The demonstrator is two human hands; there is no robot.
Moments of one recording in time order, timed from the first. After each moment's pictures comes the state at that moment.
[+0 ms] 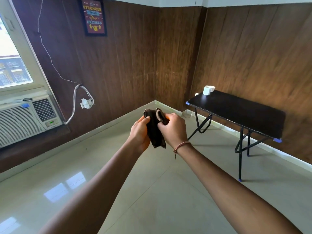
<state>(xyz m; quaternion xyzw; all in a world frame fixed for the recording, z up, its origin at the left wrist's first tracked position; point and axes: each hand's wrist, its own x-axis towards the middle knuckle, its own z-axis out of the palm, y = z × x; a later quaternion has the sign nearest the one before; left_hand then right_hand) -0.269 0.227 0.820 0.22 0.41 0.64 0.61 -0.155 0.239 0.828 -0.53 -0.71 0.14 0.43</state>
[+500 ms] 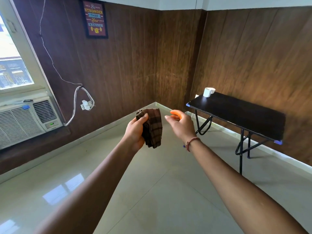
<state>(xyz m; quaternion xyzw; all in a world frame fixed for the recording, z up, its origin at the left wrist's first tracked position) -0.295 0.237 0.815 0.26 0.41 0.64 0.59 -0.137 0.263 0.832 -0.55 -0.63 0.31 0.46</state>
